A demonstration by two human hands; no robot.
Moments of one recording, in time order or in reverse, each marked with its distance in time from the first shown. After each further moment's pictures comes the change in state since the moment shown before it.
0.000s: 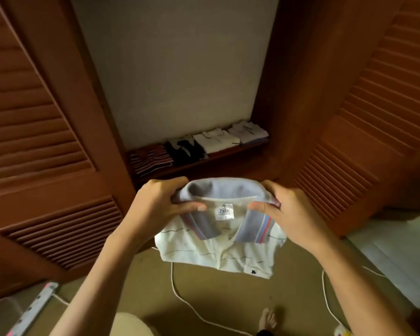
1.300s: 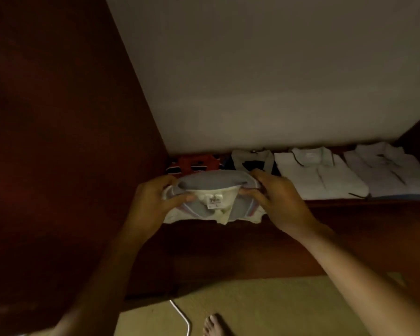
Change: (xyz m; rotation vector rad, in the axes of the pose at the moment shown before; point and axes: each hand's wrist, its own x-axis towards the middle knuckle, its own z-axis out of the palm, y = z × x) left_hand 0.310 -0.492 0.105 -0.125 0.313 -0.681; right_hand 0.587 0.269 0.340 0.278 -0.353 -0.206
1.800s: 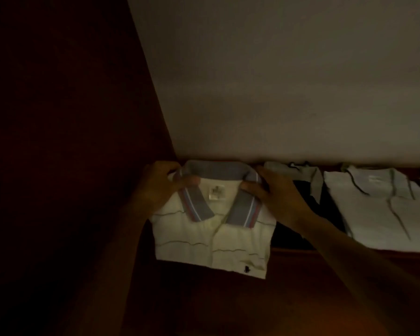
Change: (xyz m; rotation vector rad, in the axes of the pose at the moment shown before) left_hand 0.187 -0.185 0.024 0.059 0.000 -0.217; right_hand 0.189 0.143 0.150 0.090 -0.094 0.108
